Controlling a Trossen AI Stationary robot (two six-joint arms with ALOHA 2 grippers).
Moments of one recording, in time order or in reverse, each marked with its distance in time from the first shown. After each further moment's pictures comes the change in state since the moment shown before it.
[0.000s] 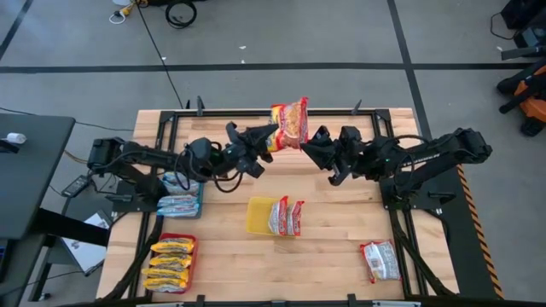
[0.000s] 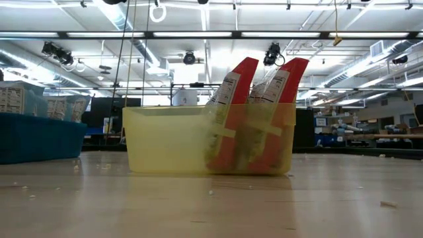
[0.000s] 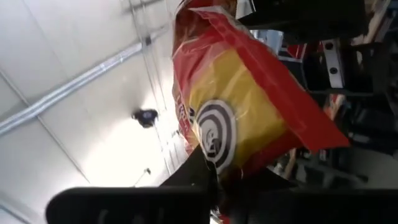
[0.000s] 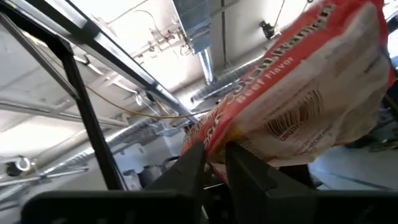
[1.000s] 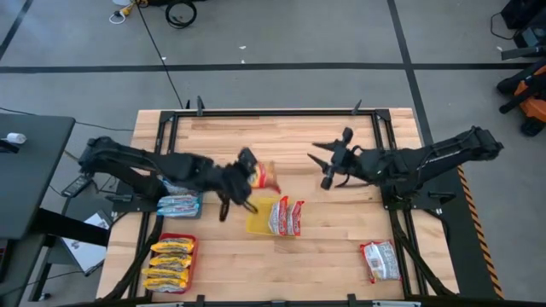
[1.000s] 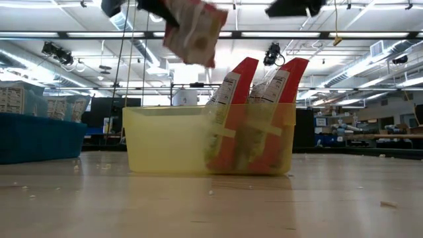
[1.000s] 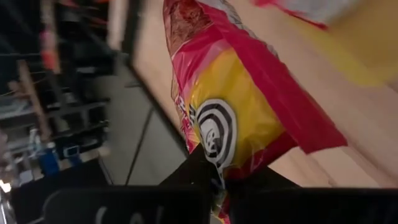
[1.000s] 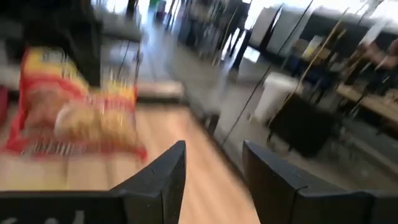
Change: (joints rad) left arm -0.199 -0.070 0.360 -1.867 -0.169 -0.714; right arm 0.110 -0.201 0.000 -0.985 0.542 -0.546
